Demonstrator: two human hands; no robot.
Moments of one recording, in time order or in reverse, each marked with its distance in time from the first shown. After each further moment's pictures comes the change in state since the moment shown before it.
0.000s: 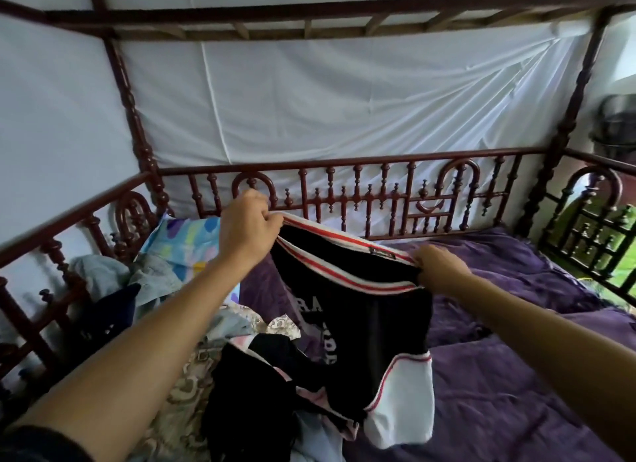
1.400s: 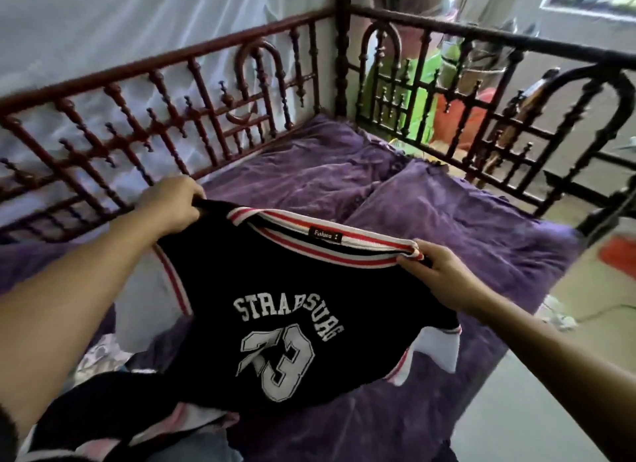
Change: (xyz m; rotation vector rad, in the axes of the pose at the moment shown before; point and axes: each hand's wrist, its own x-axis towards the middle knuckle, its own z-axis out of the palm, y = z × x) left_hand 0.029 0.145 0.357 0.244 -0.967 0.356; right_hand -0.153 0.281 0.097 0.887 0.267 0.328
